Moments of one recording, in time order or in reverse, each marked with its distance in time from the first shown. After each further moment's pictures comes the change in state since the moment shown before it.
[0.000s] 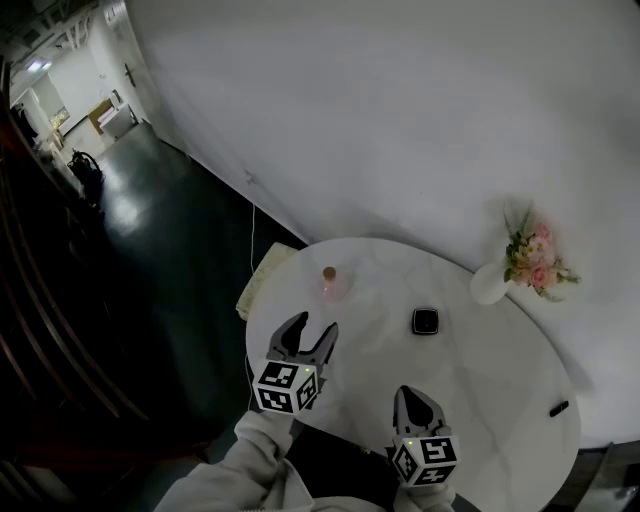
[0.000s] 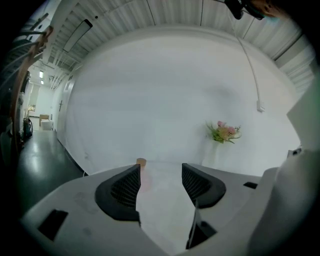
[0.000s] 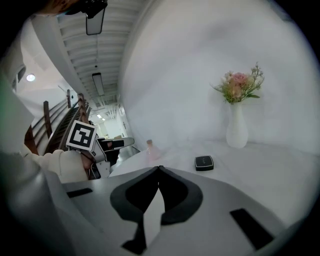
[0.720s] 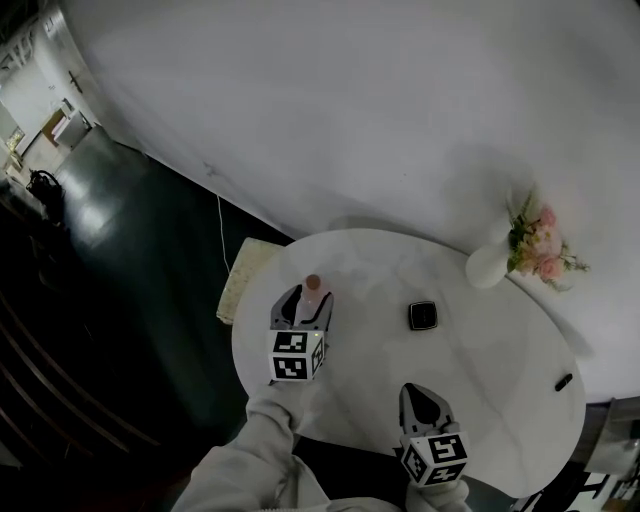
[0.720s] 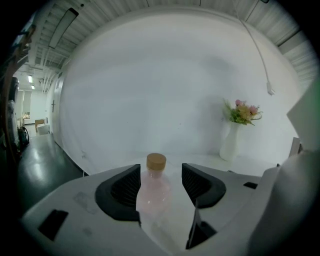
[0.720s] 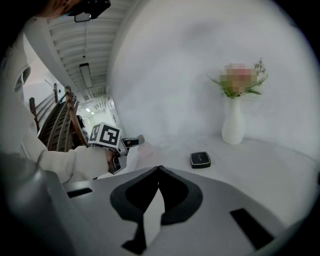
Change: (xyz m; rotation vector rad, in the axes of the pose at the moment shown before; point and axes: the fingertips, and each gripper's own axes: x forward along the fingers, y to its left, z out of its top) left arm 0.110 0.052 -0.025 0.078 0.131 -0.001; right arm 0.027 -0.004 0.004 0.041 0.099 -0.108
